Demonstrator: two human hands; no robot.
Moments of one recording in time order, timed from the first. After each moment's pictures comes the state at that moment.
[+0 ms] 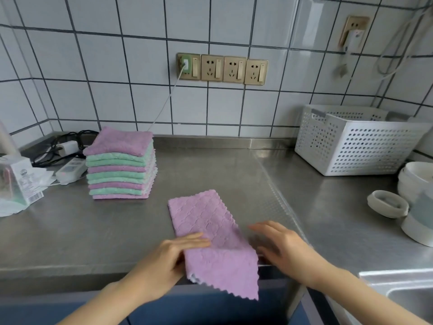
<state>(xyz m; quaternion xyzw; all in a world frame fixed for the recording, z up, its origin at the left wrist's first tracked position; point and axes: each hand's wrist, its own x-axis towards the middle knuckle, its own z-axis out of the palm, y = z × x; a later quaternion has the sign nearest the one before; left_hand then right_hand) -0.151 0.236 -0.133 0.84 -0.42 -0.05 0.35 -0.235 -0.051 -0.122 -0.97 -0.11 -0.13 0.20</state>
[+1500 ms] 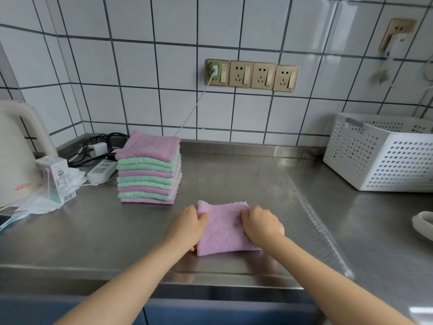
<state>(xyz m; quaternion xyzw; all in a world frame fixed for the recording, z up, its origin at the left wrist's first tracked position) -0.067 0.215 -0.117 0.95 -0.08 0.02 0.31 -0.103 0.039 -0.110 -0.96 0.22 -0.05 0.17</state>
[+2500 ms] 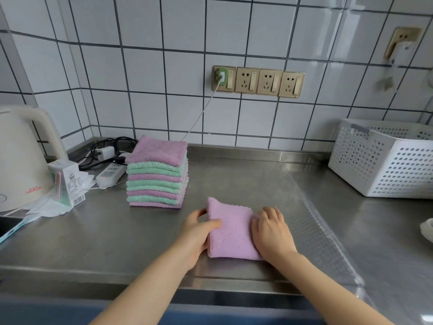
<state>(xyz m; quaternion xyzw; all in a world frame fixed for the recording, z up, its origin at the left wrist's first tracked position) -0.092 0.214 -0.104 0.60 0.04 -0.19 0.77 -0.109 0.029 -0.143 -0.98 0.10 -0.14 0.10</state>
